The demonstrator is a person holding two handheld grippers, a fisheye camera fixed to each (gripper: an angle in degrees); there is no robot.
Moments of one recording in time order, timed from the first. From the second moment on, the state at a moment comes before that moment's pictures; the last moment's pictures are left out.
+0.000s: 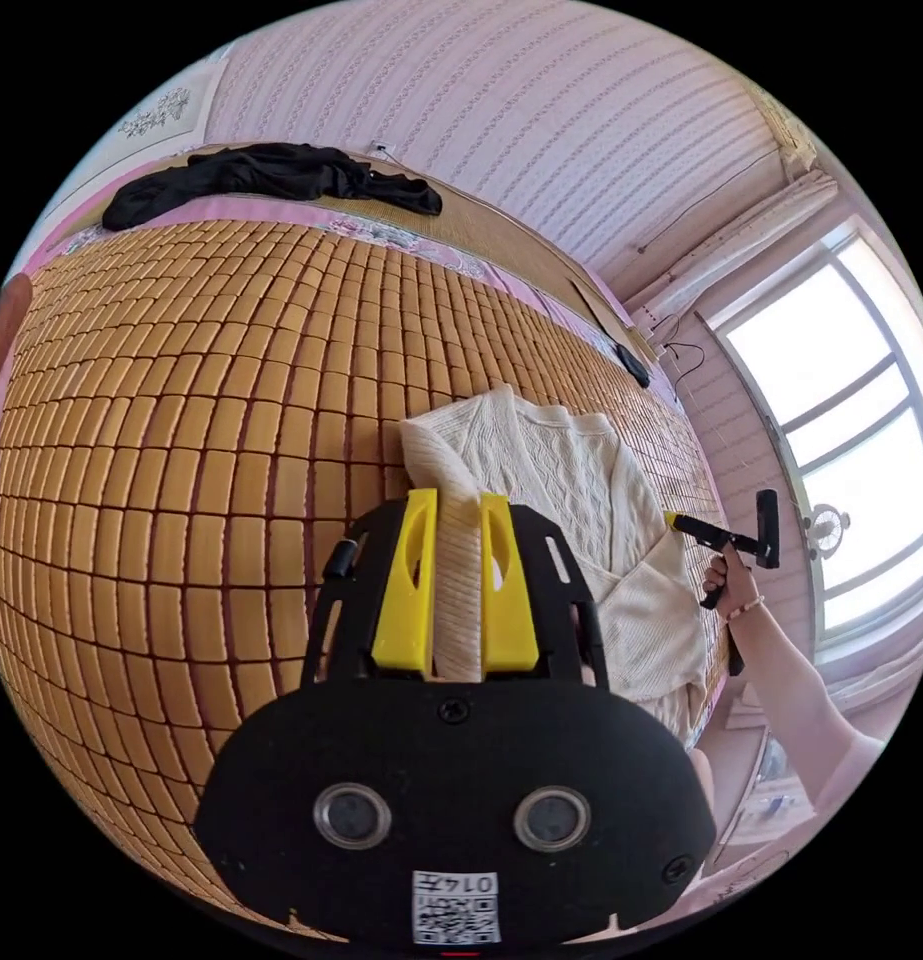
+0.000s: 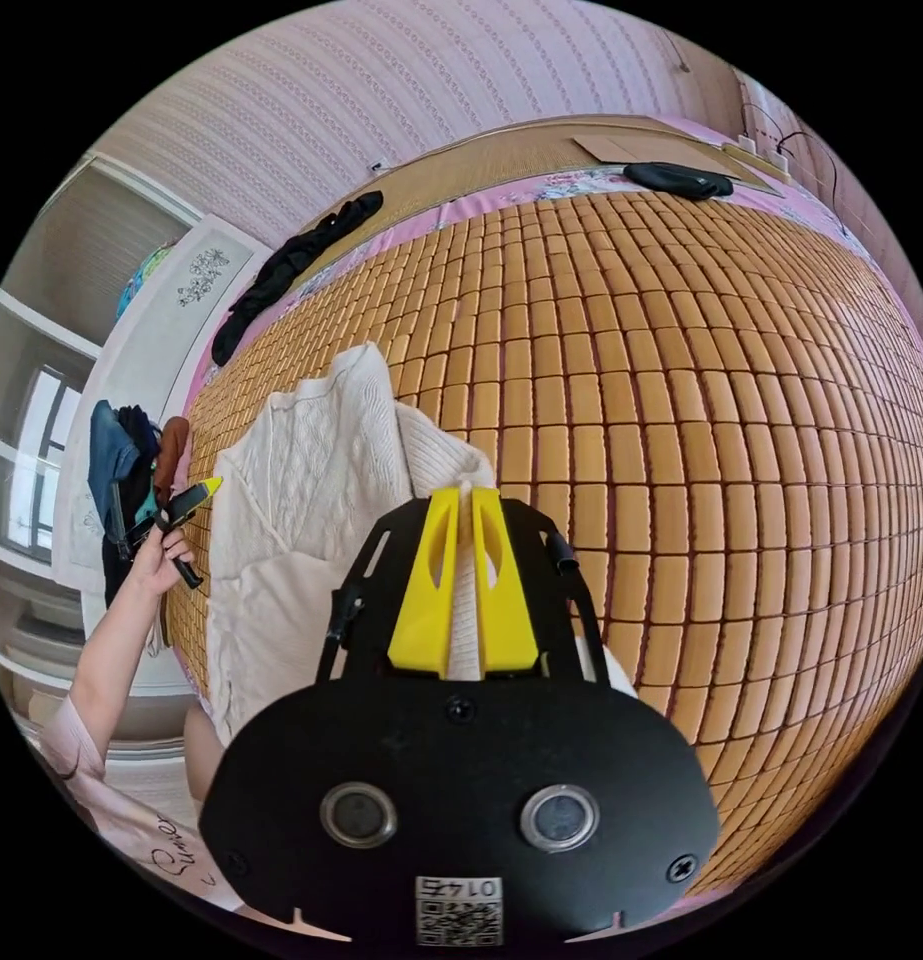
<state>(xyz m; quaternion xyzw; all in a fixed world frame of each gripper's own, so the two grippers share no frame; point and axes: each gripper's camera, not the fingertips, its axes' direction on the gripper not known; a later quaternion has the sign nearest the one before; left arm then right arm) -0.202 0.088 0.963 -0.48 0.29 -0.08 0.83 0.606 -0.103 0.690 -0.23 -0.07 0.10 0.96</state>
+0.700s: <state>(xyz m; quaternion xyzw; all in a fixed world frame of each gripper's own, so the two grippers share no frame) -0.328 0.099 0.659 -0.44 0.33 0.07 0.83 0.669 0.084 0.456 -0.25 -0.11 0.08 0.96</state>
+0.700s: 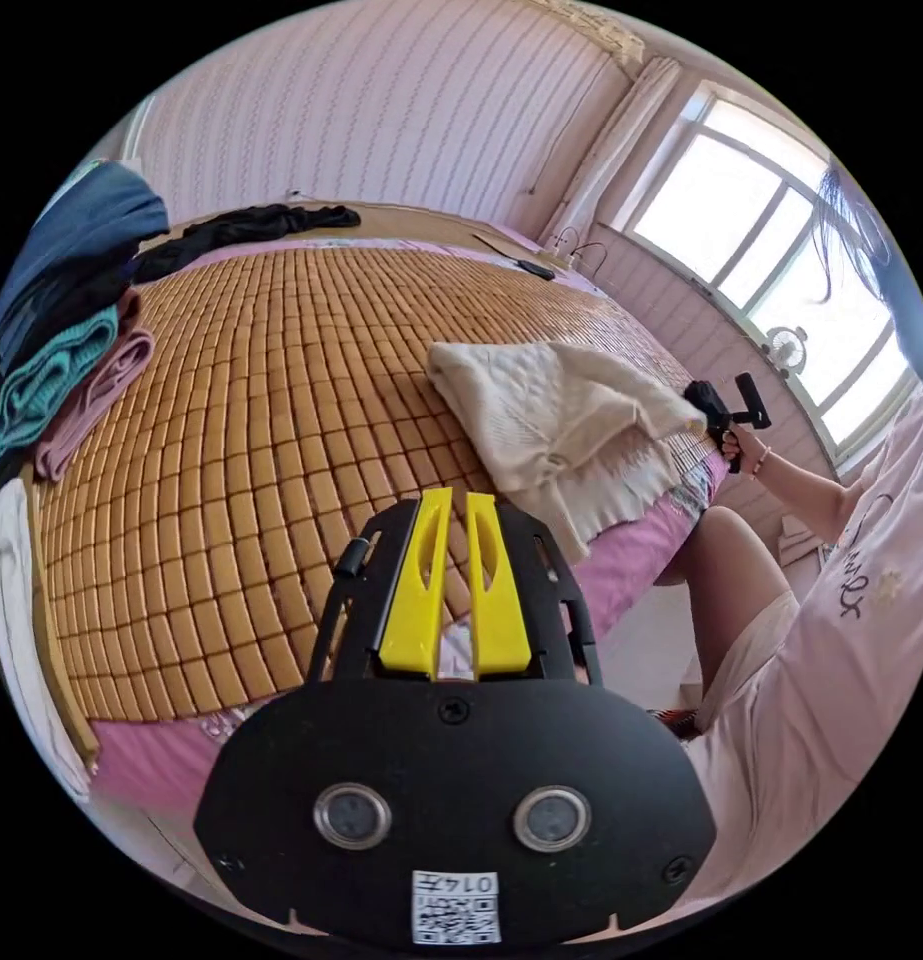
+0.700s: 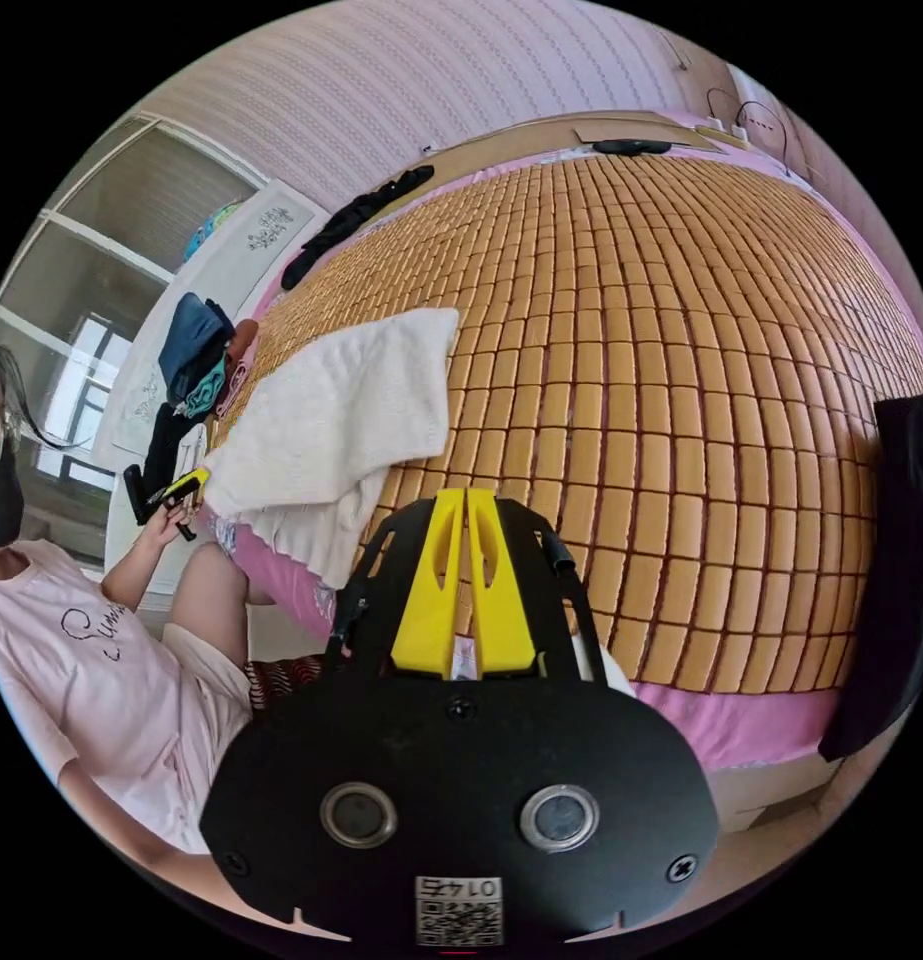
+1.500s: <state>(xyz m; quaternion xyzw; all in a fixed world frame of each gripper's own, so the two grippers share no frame) -0.279 0.107 0.669 -0.50 0.34 0.00 0.80 0.685 0.089 0.457 -0.18 -0.23 0.23 0.93</state>
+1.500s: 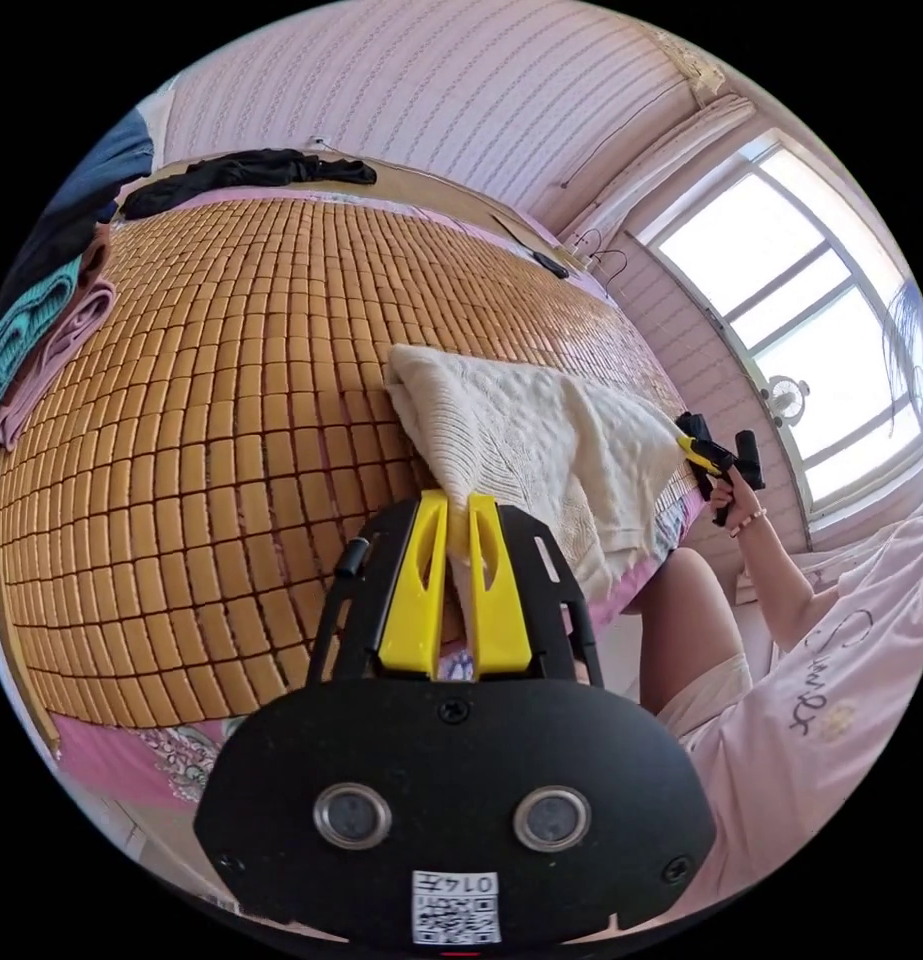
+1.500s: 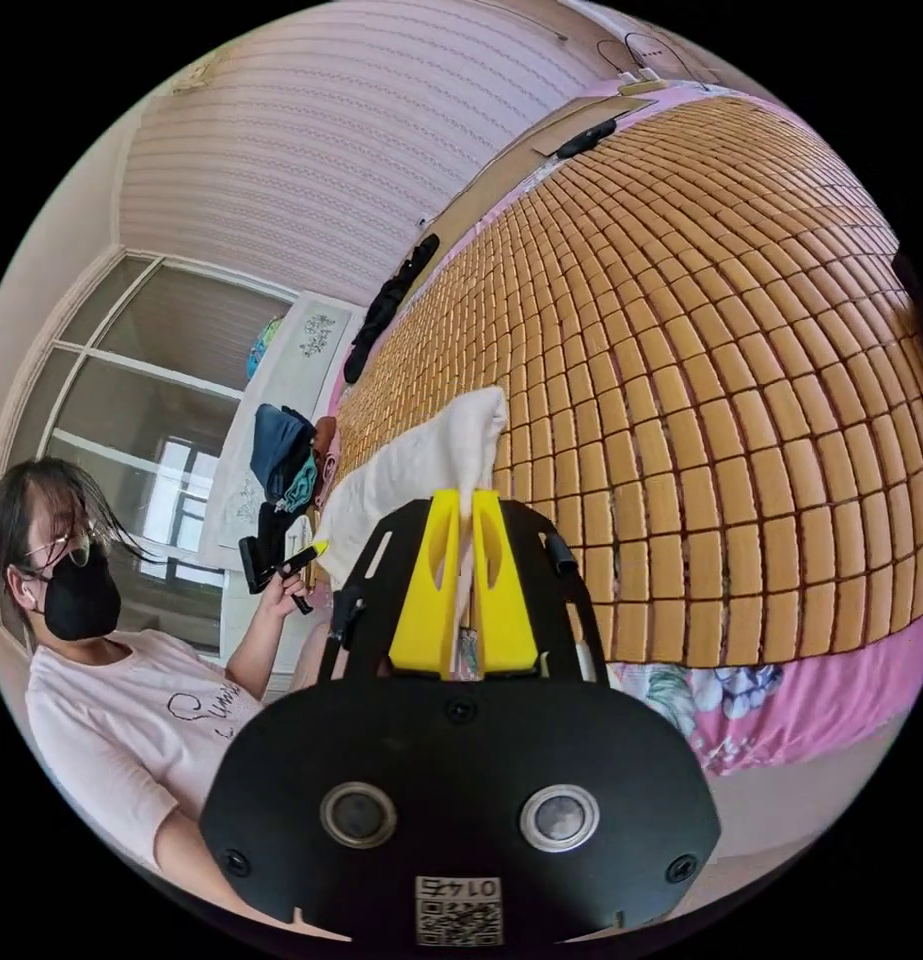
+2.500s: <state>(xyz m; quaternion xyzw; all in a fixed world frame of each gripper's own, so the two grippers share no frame) -0.096 0.132 0.512 -0.40 0.40 0.16 0.81 0.328 0.033 0.635 -0.32 -0.05 -0.25 0.91</state>
